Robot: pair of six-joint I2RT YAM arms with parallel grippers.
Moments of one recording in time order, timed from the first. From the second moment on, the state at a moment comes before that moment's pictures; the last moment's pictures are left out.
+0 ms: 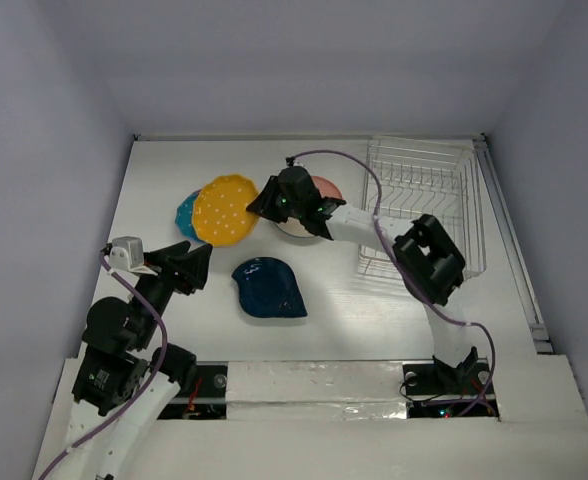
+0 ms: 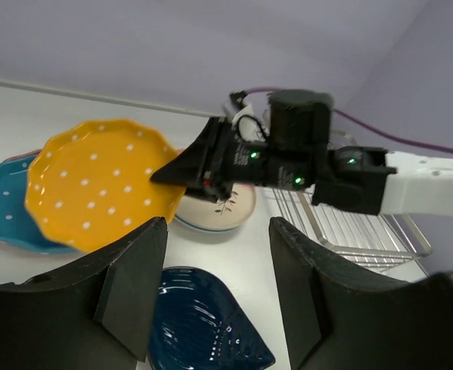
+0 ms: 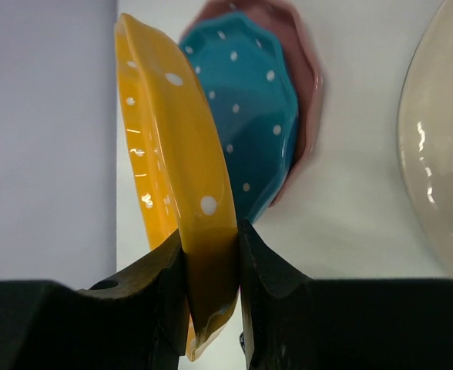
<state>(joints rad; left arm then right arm) -0.43 0.19 0.68 -0.38 -0.08 -0.42 0.77 2.06 1.57 0.08 -0.04 0.97</state>
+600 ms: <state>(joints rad) -0.42 0.21 0.68 -0.38 -0.09 -0.42 0.80 2.31 1.72 0.12 -0.05 1.26</state>
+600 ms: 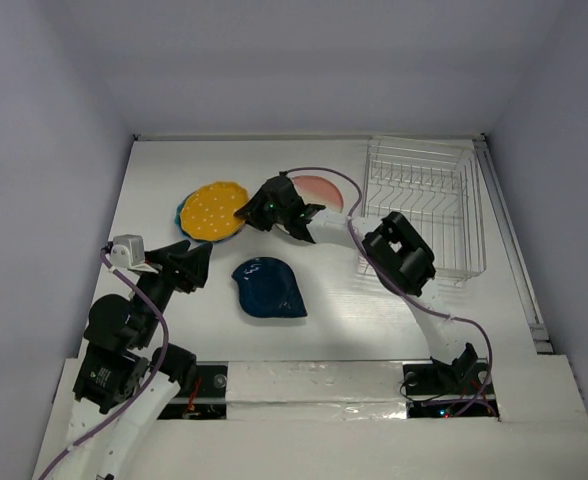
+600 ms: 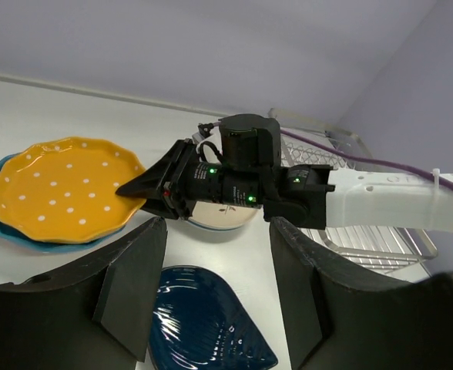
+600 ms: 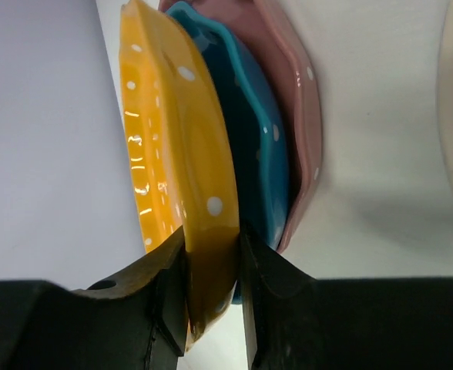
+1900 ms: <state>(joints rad) -0.42 0.41 0.78 -0.39 -0.10 -0.43 0.84 0.82 0.96 0.03 0.45 0.60</state>
